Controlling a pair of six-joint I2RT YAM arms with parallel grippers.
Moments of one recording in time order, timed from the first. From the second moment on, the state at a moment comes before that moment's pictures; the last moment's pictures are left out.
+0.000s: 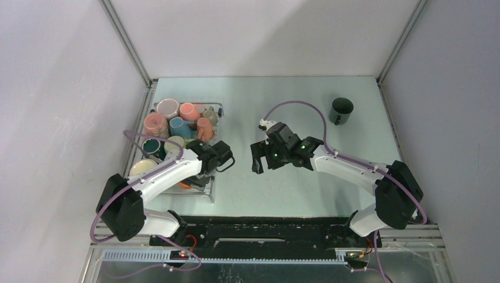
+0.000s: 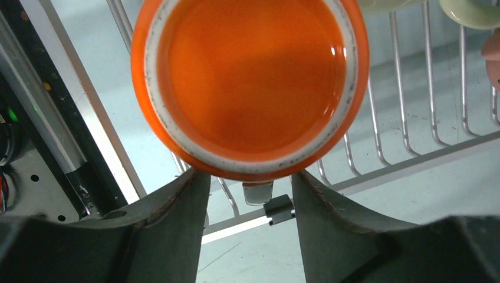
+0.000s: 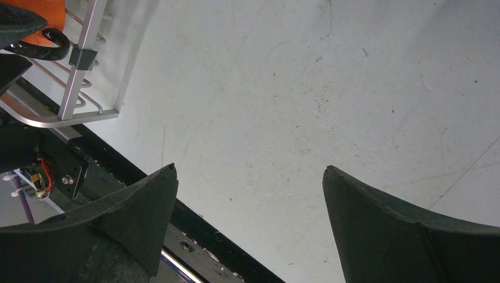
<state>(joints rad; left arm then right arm) -0.71 1.34 0.94 -1.32 -0.57 -2.06 0.85 1.50 1.08 -0.43 -0.07 0.44</state>
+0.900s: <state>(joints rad) -0.64 1.43 0.94 -1.26 -0.52 -2.06 0.85 1.50 1.08 -0.44 -0.06 0.44</state>
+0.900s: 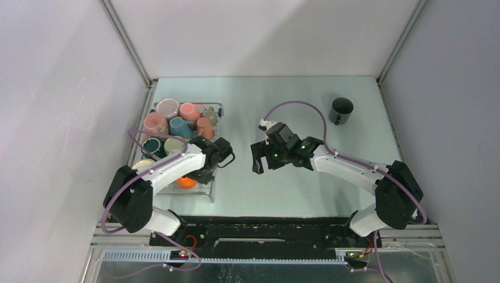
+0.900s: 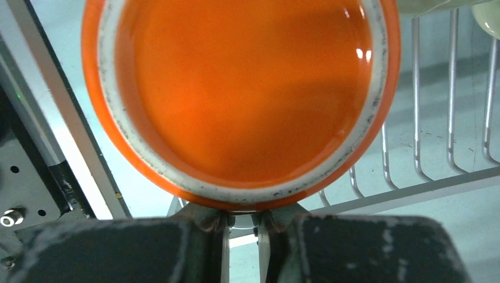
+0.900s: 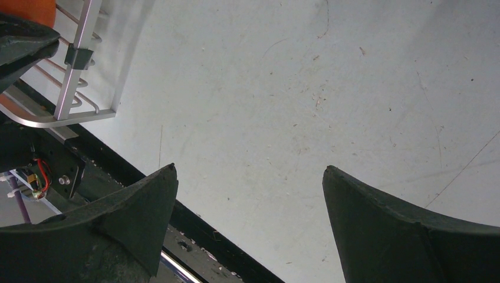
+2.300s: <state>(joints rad) -0.76 1.06 1.14 -1.18 -0.61 -1.34 0.61 1.42 1.08 -0.20 -0.50 0.75</state>
